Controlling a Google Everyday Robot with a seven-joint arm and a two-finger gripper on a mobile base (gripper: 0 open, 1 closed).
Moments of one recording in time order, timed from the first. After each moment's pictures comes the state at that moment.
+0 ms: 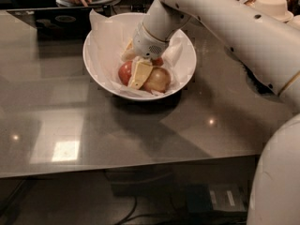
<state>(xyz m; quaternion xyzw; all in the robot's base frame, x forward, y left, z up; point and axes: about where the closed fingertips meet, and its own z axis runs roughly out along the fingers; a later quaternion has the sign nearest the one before) 0.617 0.045 0.862 -0.76 0.59 0.13 0.23</state>
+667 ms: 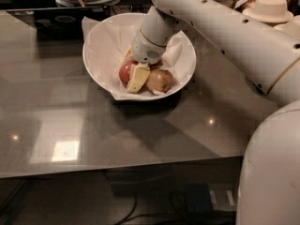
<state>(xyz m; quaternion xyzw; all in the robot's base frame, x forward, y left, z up) 0.621 0.049 0.842 -0.76 0.60 0.14 0.21</state>
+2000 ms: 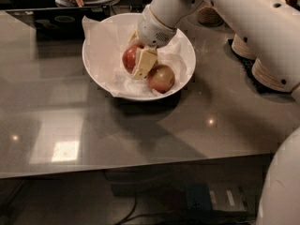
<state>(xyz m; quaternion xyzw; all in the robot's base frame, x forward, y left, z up) 0.613 0.038 0.906 -0.76 0.58 0.13 0.26</state>
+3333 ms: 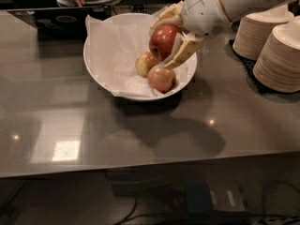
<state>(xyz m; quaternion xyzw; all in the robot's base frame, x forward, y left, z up) 0.554 -0.035 0.995 -0.76 0.49 0.10 0.42</state>
